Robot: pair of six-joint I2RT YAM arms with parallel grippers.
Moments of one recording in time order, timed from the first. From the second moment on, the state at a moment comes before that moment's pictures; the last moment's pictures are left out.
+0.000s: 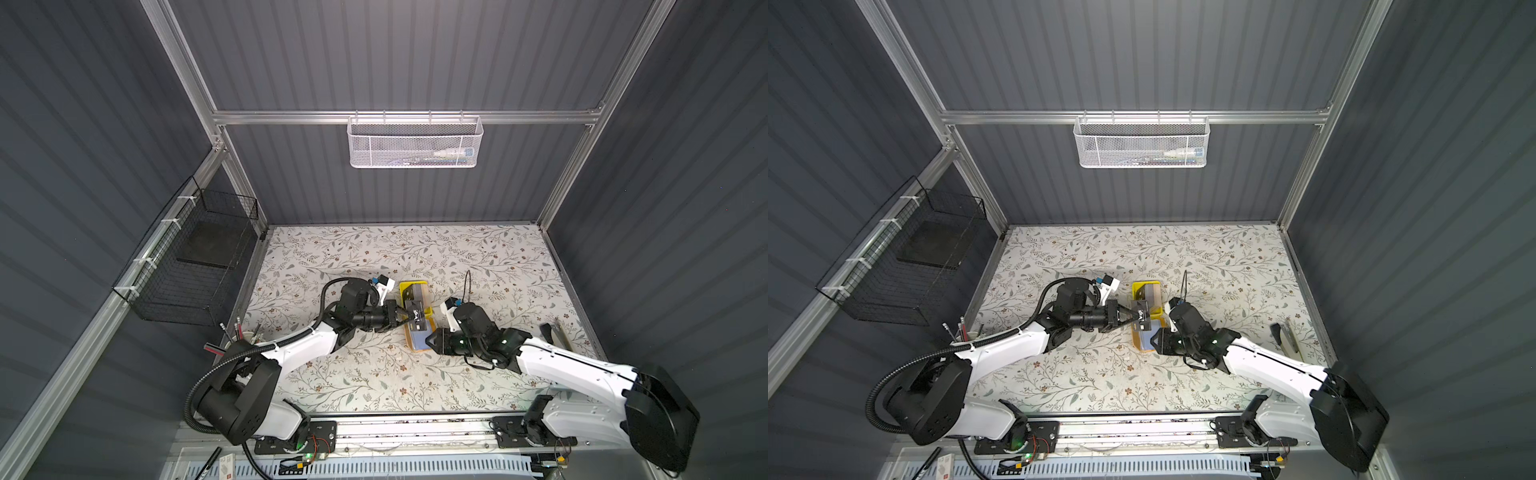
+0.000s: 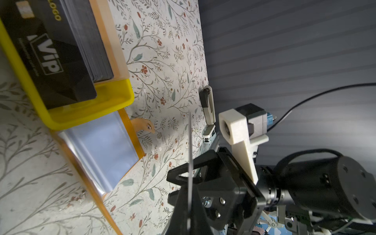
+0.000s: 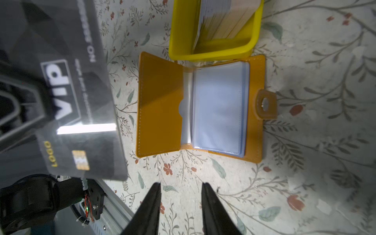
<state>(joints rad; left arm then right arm) -0.62 1.44 0.71 0.23 0.71 -0.93 0.81 1.23 0.62 -0.21 -0.15 0.77</state>
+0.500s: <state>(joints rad) -0.62 1.56 0.75 0.19 0.65 -0.92 0.90 1.49 0.73 -0.14 0.00 0.78</state>
